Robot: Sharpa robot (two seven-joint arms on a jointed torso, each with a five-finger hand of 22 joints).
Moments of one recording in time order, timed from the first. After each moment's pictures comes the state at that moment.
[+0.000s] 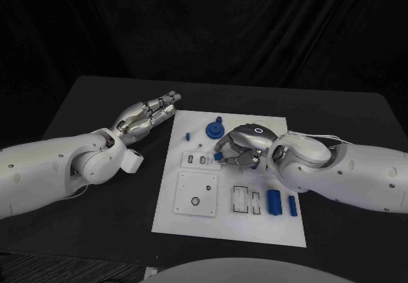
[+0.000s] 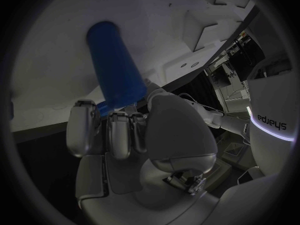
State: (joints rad) left arm 1.28 -0.96 -0.22 1.51 -0.23 -0.02 0.57; left_hand 1.42 0.25 -0.17 0.26 0.60 0.34 0.05 0.07 0.04 0.01 0.02 0.05 0.01 0.00 0.03 0.00 0.00 0.16 0.00 0.17 0.00 0.00; right arm 1.29 -0.75 -0.25 1.62 -1.59 -0.38 -0.11; right_hand 1.33 -0.10 0.20 0.19 0.11 0.85 0.03 0.13 0.33 1.47 -0.05 1.57 1.31 1.47 -0.11 1.54 1.31 0.05 1.47 0.01 1.32 1.31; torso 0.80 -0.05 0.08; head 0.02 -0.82
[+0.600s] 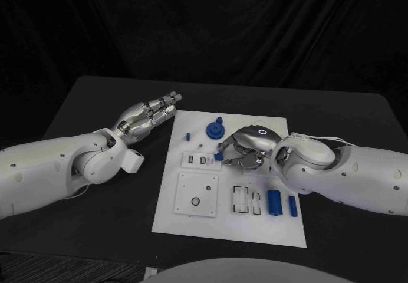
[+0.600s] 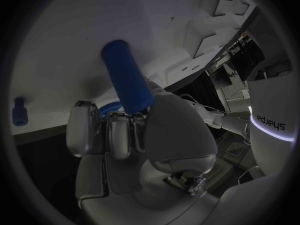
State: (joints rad) left arm 1.28 -0.95 -0.22 1.51 -0.23 -0.02 0.57; left_hand 1.42 0.25 -0.17 0.26 0.60 0.34 0.05 0.07 0.04 0.01 0.02 0.05 0.01 0.00 0.03 0.00 0.00 0.16 0.00 0.17 0.00 0.00; right arm 1.28 -0.77 -0.25 1.63 -1.59 -0.38 -0.11; right_hand 1.35 -0.10 0.20 0.18 0.15 0.88 0.03 0.15 0.33 1.47 -0.05 1.57 1.31 1.47 -0.11 1.54 1.31 0.05 1.47 0.01 1.32 1.31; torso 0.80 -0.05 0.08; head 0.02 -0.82
